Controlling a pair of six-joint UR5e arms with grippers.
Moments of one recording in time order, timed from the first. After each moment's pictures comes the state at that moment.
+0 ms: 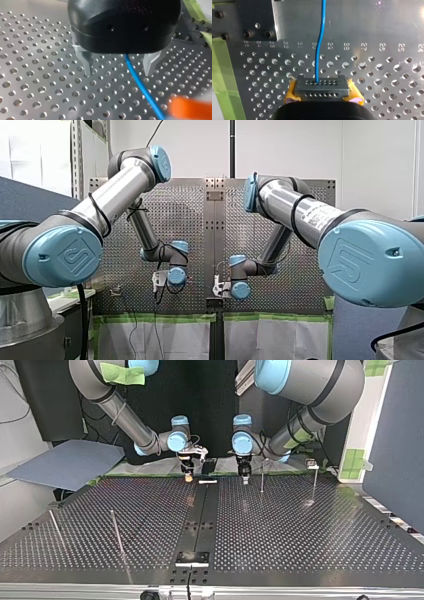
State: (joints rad) left arm -0.35 -2.42 -1.65 -2.43 -1.97 -1.68; right arm 2.19 -0.42 1.19 -0.56 1.72 1.64
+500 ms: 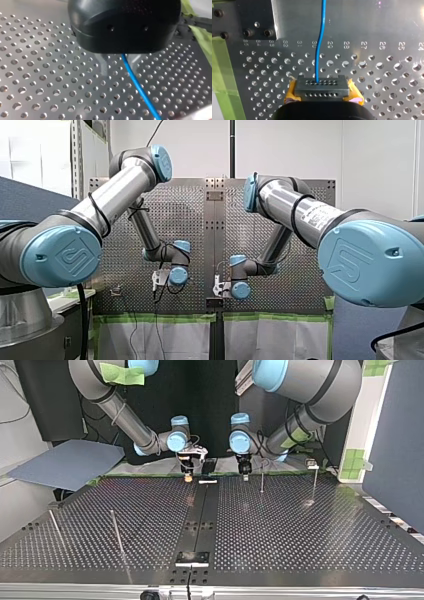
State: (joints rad) left arm -0.37 -2.42 -1.64 -2.46 -2.05 -1.60; right arm 2.19 -0.42 1.19 -0.56 1.72 1.64
